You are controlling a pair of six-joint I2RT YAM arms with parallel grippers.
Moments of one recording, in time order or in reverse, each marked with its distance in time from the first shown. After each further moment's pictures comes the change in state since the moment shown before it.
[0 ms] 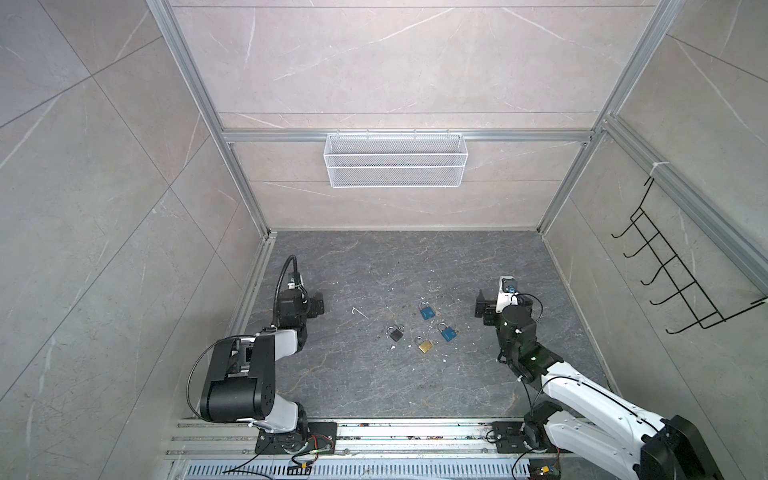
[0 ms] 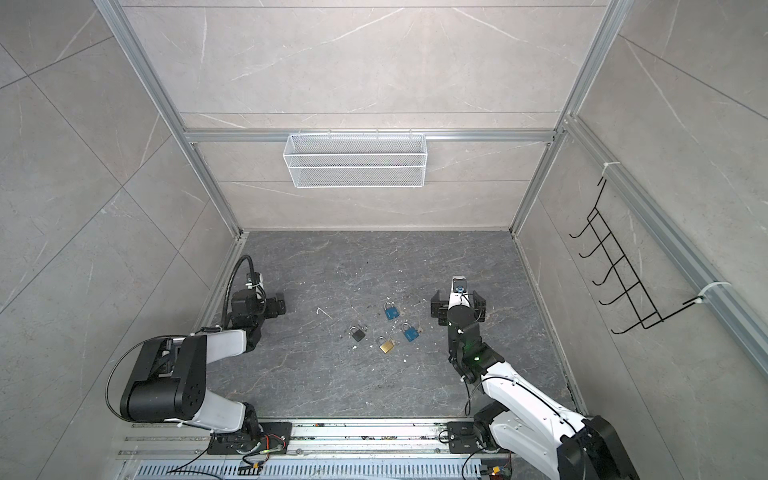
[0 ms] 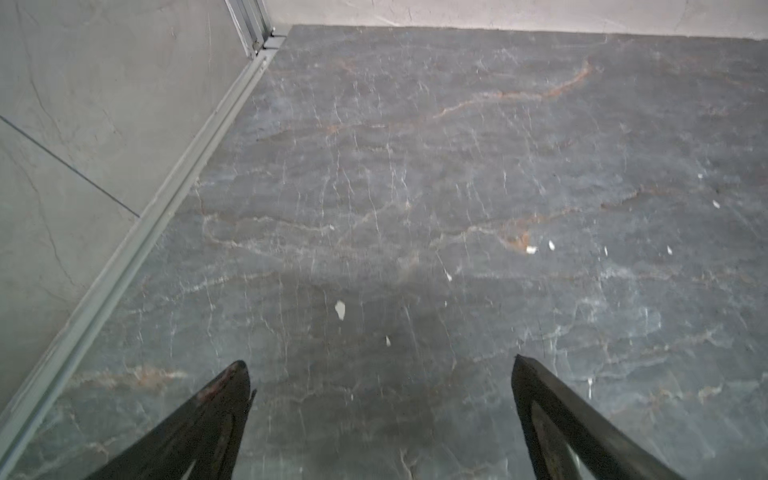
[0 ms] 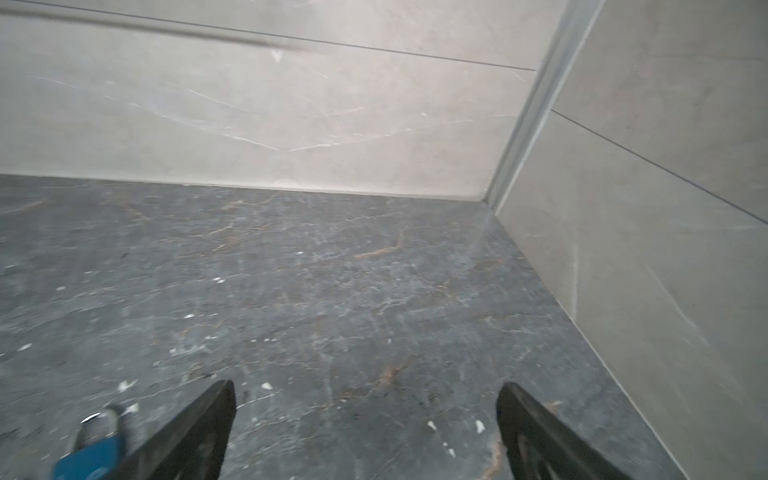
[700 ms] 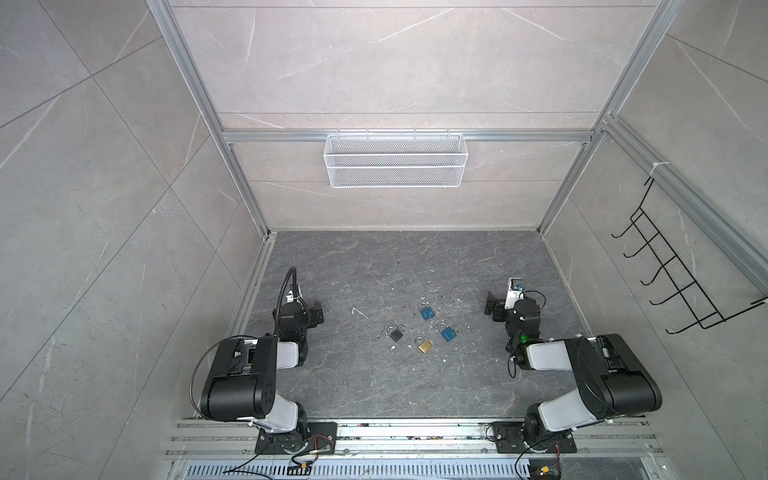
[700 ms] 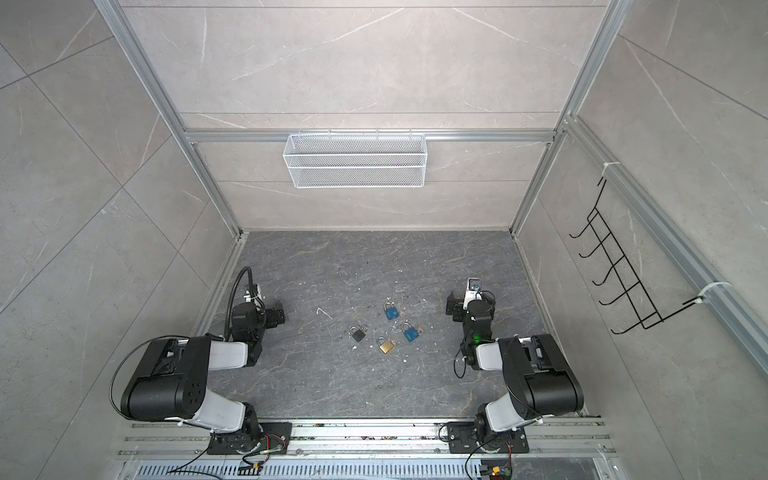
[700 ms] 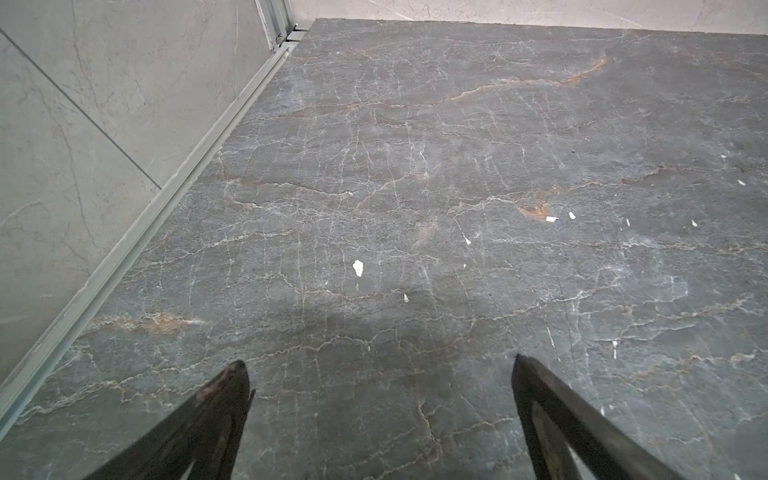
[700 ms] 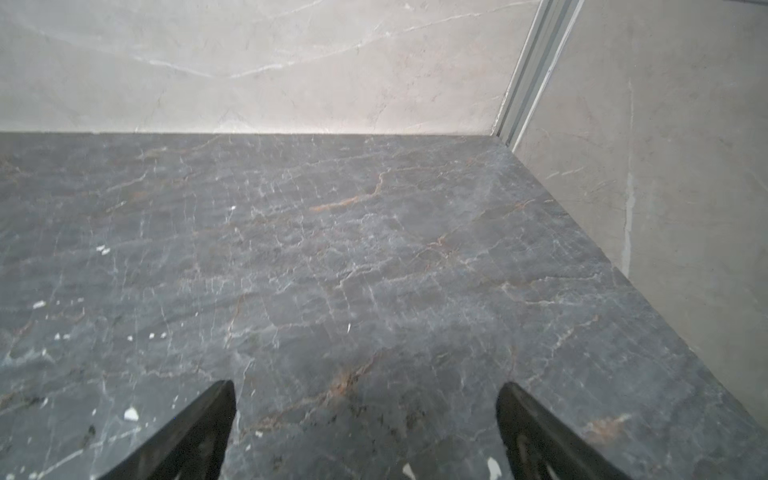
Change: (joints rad) left arm 0.006 0.009 -0.093 0.147 -0.034 -0.022; right arm -0.350 0.527 -0.072 0.577 -0.398 -0.012
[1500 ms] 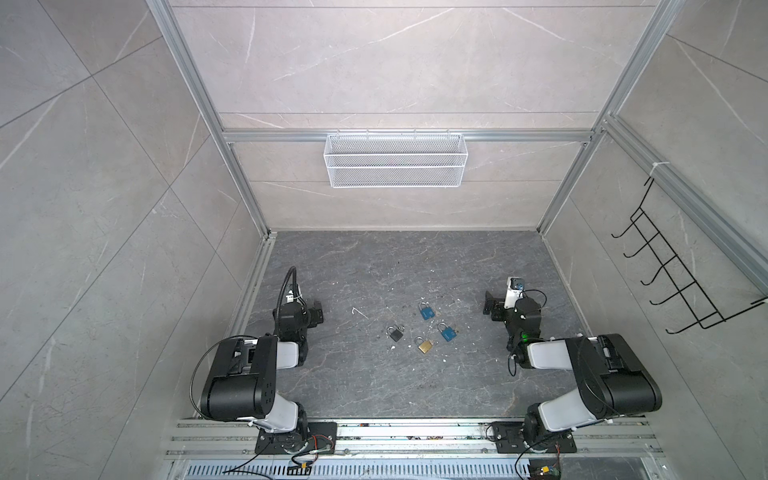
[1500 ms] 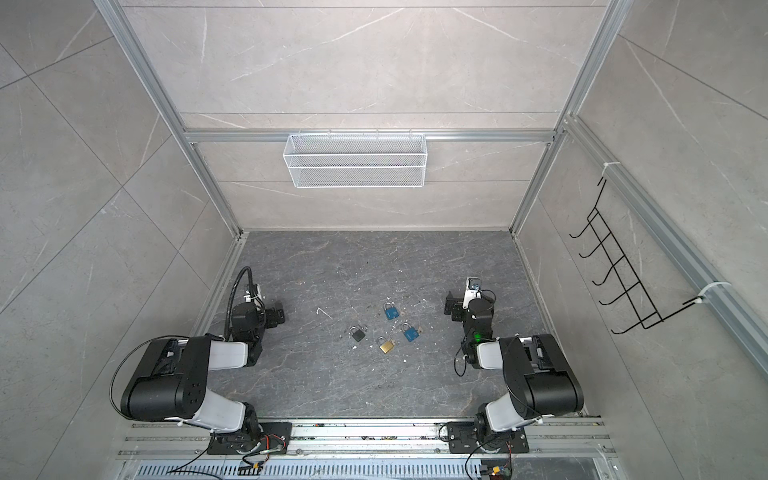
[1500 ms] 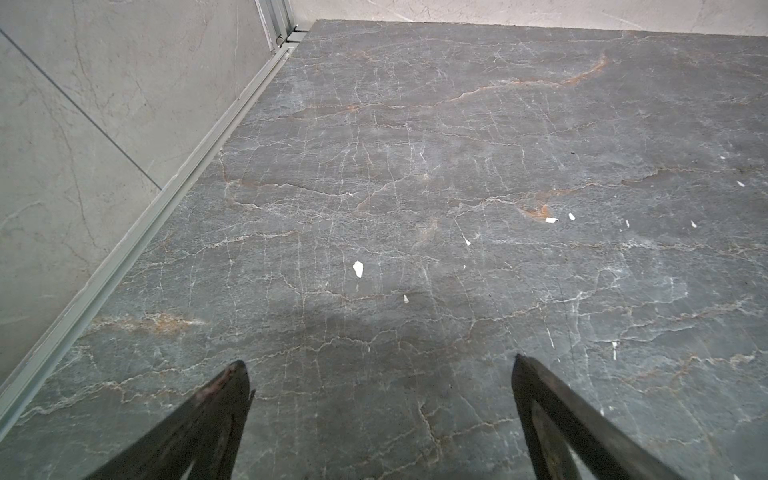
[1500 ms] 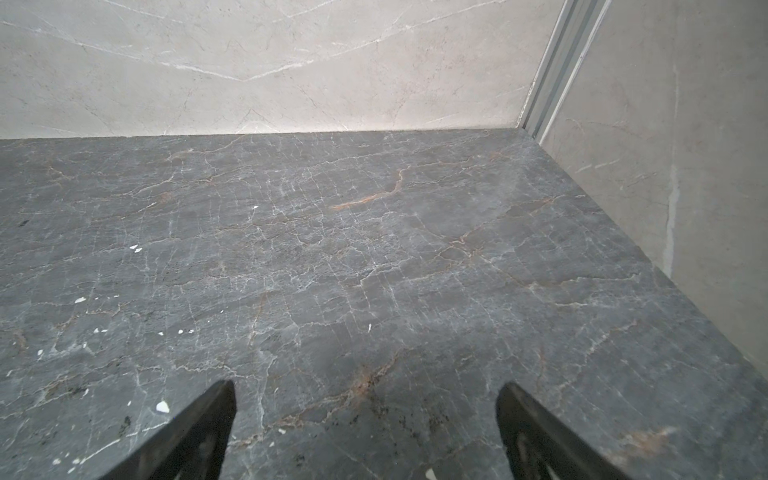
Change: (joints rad) left arm 0.000 0.000 0.000 0.000 0.000 0.000; right arm -0.002 0.000 0.002 -0.023 -0.056 0.022
